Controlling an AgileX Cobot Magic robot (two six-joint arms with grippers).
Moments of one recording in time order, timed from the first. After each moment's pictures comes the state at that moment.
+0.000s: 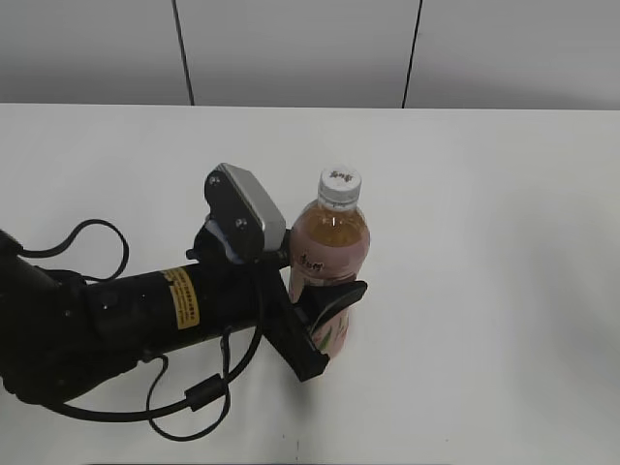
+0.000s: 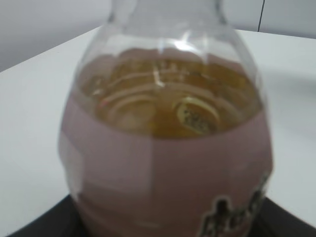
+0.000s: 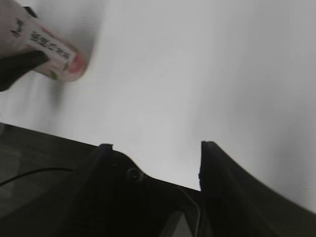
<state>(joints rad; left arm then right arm) -0.70 1.93 -0.60 0.43 -0.98 -0.07 0.04 0.88 -0.80 0.38 1.07 -0.32</state>
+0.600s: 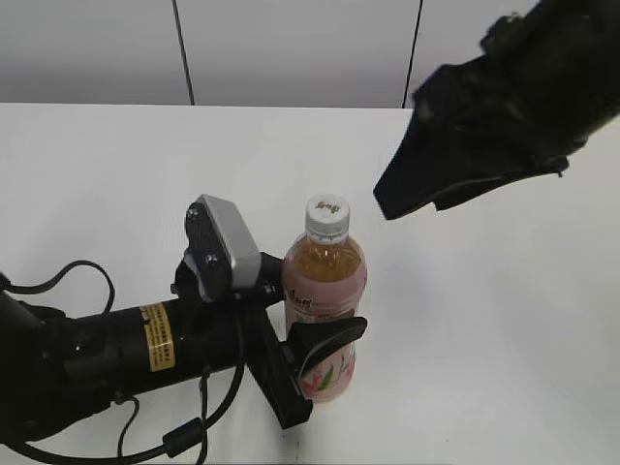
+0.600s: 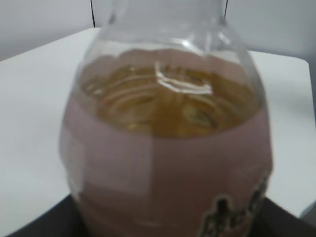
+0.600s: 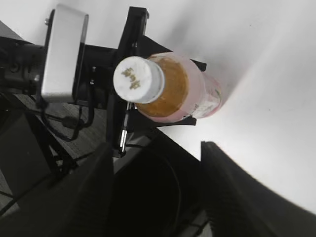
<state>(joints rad) -0.70 1.95 -0.51 0.51 -1.15 -0.12 0.52 1.37 -1.19 0.51 1.07 -0.24</state>
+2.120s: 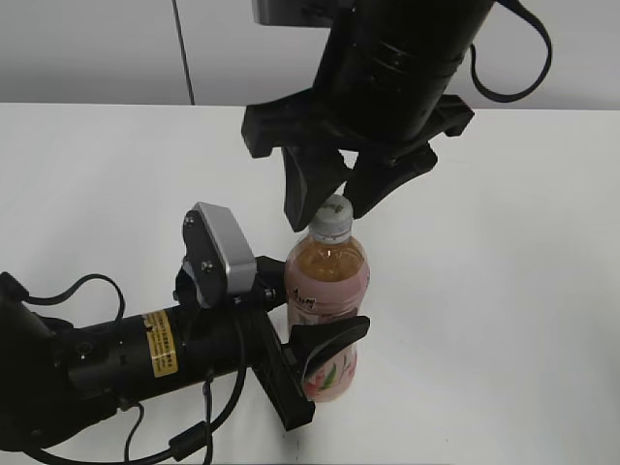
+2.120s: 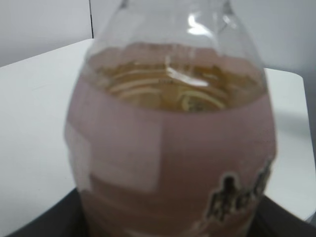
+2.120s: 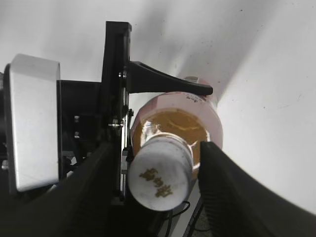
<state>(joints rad) -0.70 2.02 -0.51 0.51 -1.26 -0.12 0.75 1.74 -1.55 0.22 1.22 0.15</state>
